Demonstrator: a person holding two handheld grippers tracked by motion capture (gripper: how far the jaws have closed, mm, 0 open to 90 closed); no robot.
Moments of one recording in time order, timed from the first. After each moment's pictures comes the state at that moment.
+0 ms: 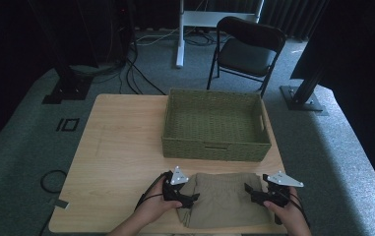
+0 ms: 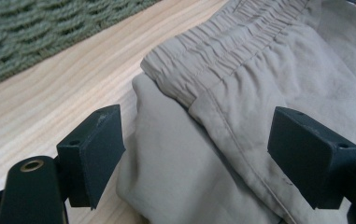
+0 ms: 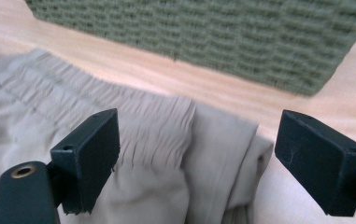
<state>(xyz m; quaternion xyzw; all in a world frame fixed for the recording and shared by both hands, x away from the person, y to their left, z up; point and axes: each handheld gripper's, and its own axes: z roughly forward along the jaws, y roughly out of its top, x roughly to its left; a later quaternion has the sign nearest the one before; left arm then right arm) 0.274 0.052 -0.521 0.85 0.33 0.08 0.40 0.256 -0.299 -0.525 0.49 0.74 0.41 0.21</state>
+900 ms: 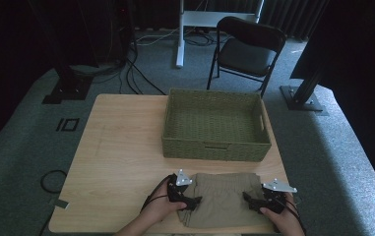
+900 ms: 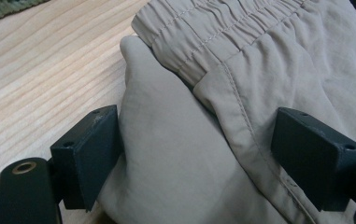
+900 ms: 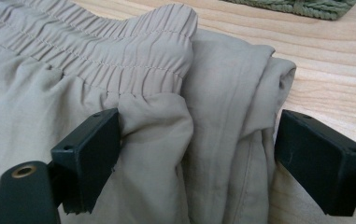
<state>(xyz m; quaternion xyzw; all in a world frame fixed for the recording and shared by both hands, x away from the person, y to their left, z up) 0.279 0.039 -0.547 0.86 0.34 0.07 0.37 0.249 -0.298 -0.558 0.51 0.75 0.36 0.19</state>
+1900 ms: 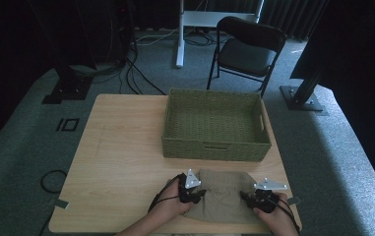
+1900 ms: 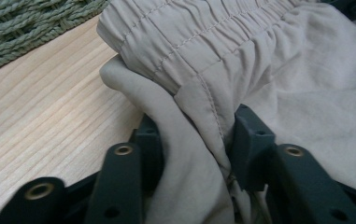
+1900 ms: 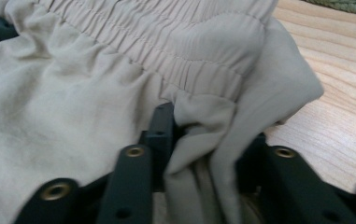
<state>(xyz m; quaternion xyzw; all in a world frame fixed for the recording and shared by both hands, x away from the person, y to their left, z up) 0.285 0.017 -0.549 0.87 0.30 0.10 0.39 0.246 -0.273 -0.544 0.49 0.79 0.34 0.16</state>
